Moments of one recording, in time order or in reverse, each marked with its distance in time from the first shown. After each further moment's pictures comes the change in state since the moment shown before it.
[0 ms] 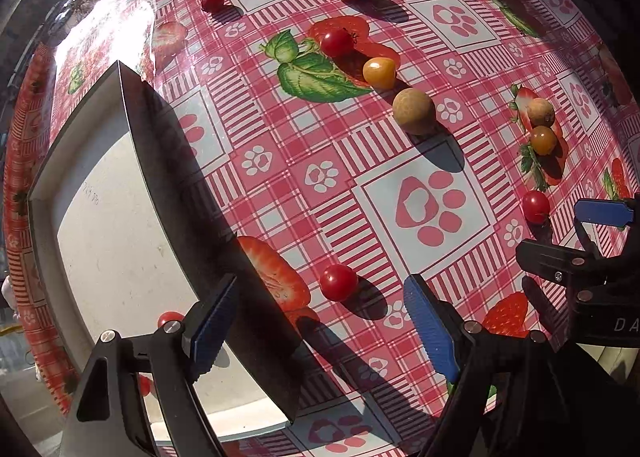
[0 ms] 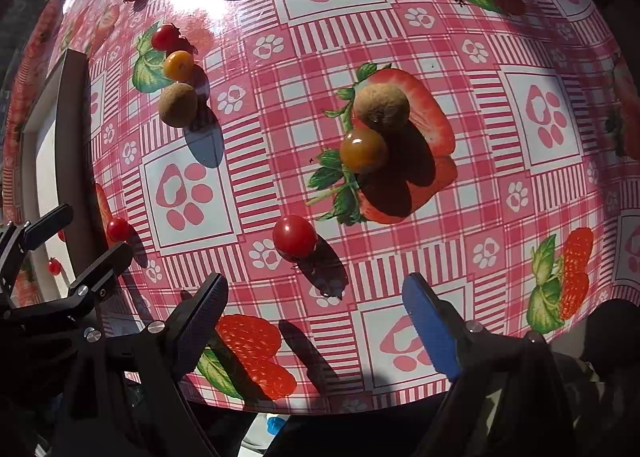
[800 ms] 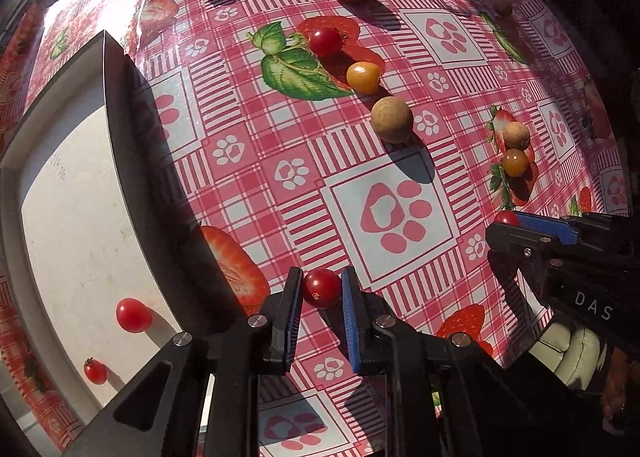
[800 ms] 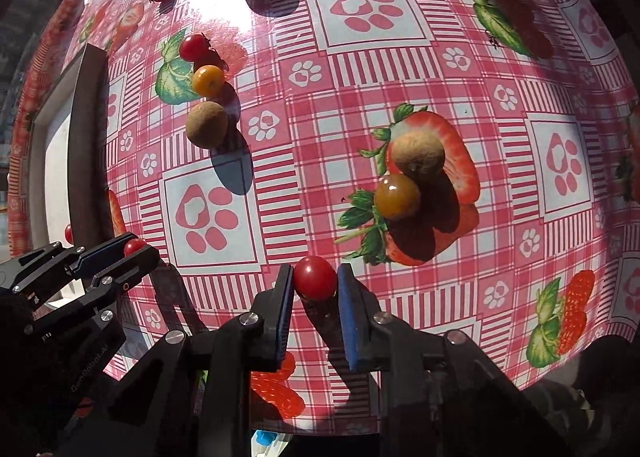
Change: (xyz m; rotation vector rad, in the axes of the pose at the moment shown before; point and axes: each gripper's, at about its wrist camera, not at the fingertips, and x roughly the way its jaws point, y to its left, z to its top) left arm 0.001 0.005 -0.009 -0.100 0.006 -0.164; right arm -0.005 0.033 0.025 -0.066 -0.044 0.022
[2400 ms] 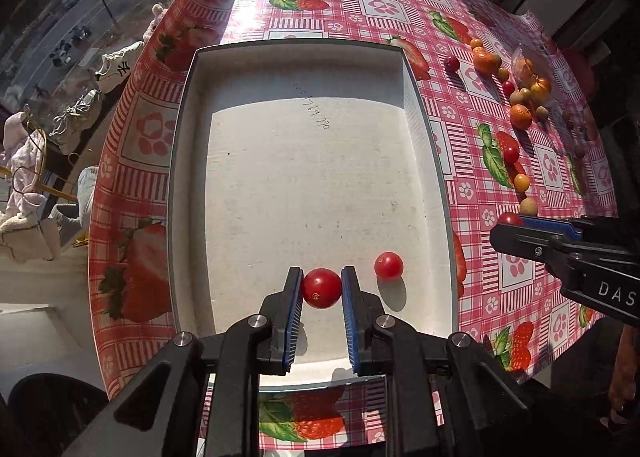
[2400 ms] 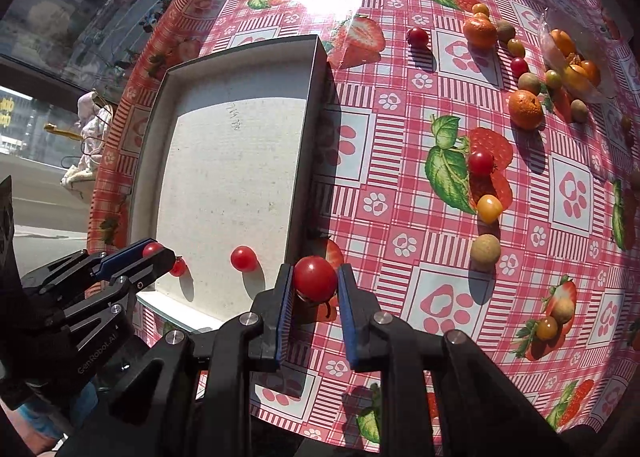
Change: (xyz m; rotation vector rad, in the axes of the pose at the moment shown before) left arm -0.081 0.176 -0.071 -0.390 -0.178 0.063; right arm -0.042 0.171 0.023 -0.369 -0.038 0.120
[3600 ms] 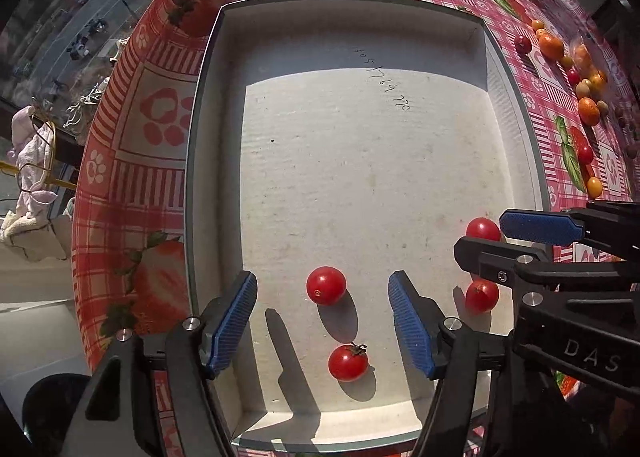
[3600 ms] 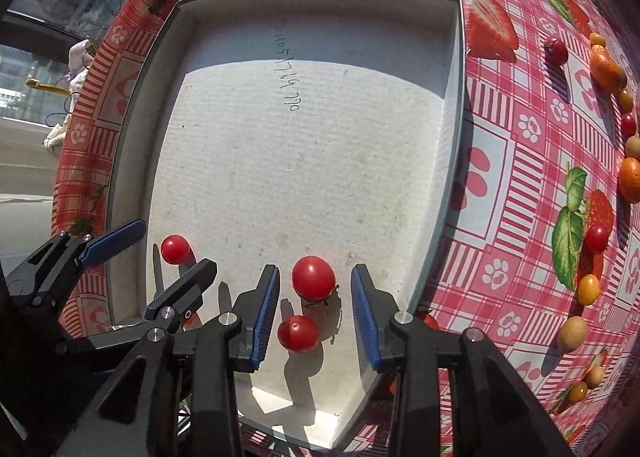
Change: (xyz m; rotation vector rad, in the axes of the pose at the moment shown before) left arm 0.062 0.019 0.016 -0.005 0.072 0.109; right arm 0.100 0.073 0.050 -0.100 0.136 -0.032
